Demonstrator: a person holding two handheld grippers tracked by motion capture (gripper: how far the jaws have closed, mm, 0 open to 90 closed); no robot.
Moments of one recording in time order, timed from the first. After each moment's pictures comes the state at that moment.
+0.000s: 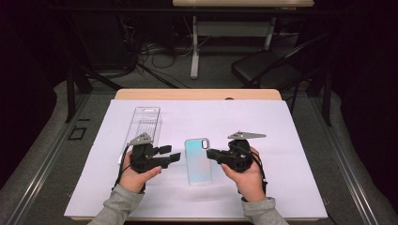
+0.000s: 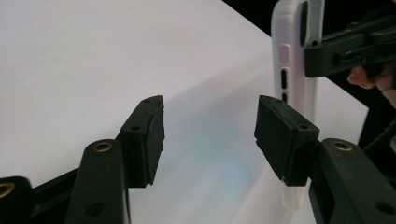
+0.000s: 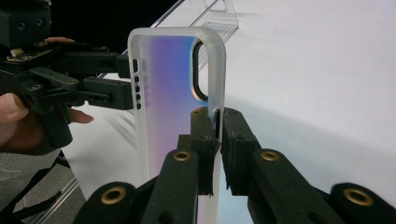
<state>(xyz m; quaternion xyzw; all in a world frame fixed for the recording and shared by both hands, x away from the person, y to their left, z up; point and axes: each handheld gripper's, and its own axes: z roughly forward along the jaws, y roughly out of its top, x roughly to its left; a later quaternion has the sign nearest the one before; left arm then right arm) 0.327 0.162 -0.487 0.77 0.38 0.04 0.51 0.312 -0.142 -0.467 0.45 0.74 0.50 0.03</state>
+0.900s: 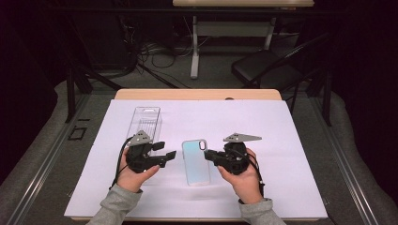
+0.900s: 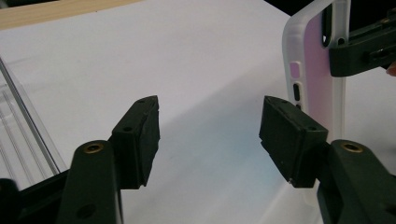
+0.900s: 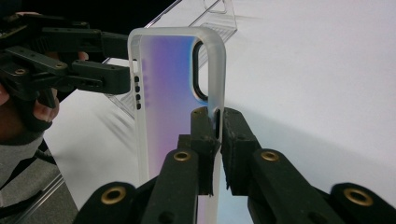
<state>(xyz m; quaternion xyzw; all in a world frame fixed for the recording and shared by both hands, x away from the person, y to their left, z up) 0.322 0.165 -0.471 0.79 0.37 0.10 0.47 0.306 -0.132 -0.467 0.44 0.75 0.49 0.06</state>
